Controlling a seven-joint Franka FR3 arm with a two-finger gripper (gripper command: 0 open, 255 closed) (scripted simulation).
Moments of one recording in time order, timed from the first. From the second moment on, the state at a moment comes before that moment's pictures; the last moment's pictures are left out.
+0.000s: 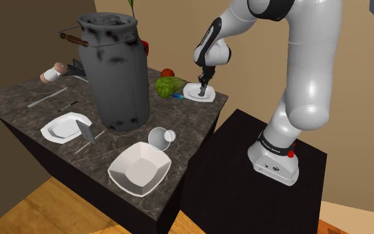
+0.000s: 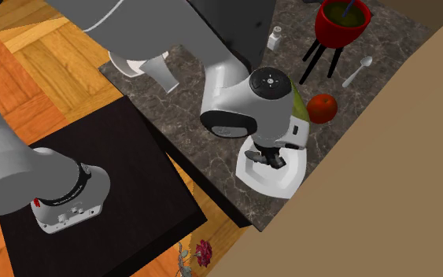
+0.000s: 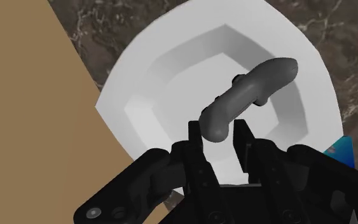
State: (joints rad) arm 0.24 0.41 -0.63 -2.30 0.39 2.77 -0.54
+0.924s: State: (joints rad) arm 0.05 0.57 -0.43 -2.23 0.52 3.02 -0.65
